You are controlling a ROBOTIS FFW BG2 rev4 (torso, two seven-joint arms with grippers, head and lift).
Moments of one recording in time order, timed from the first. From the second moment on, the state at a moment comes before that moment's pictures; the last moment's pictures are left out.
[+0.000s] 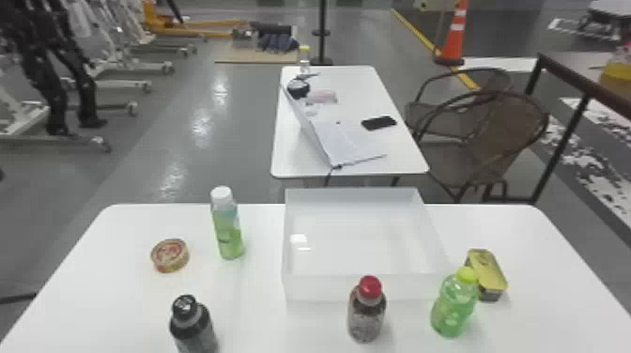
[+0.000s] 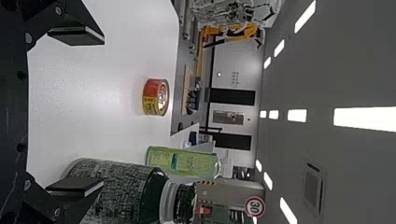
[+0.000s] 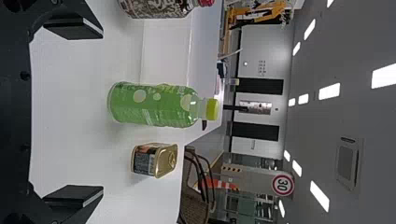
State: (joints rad) left arm 0.46 0.00 0.23 -1.44 0.20 -0.55 -0.29; right arm 0.68 -0.12 0.02 -1.81 0.00 -0.32 -0.05
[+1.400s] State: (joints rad) left arm 0.35 0.04 0.15 -1.40 0.16 -0.47 -0.52; right arm 0.68 -0.12 0.02 -1.80 -0.01 -0.32 -0.05
